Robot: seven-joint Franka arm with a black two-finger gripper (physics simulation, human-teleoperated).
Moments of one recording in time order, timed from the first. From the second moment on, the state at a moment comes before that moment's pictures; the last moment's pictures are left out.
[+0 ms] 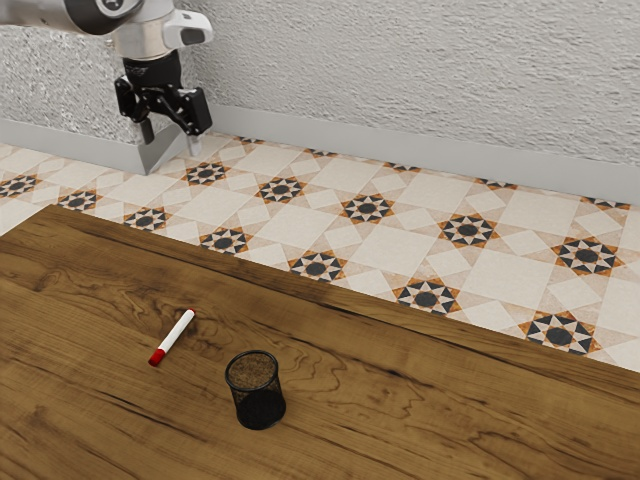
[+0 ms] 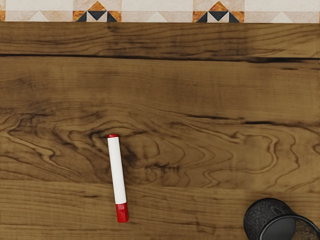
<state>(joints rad) 0.00 0.07 0.02 -1.45 0.07 1.54 0.00</state>
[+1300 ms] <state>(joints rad) 0.21 0.44 0.01 -2.00 0.08 2.41 -0.02</state>
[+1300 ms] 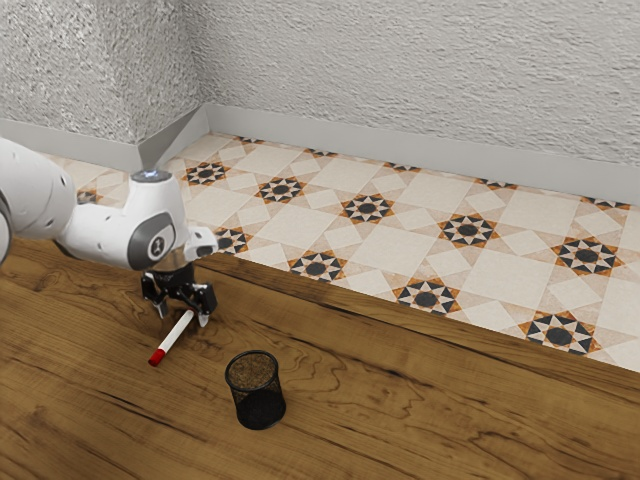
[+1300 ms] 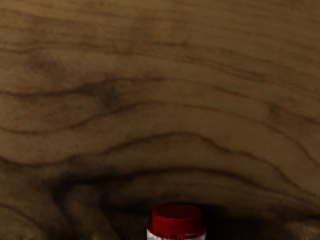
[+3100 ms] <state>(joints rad) 0.20 0.39 0.01 -2.05 0.09 2.43 -0.08</state>
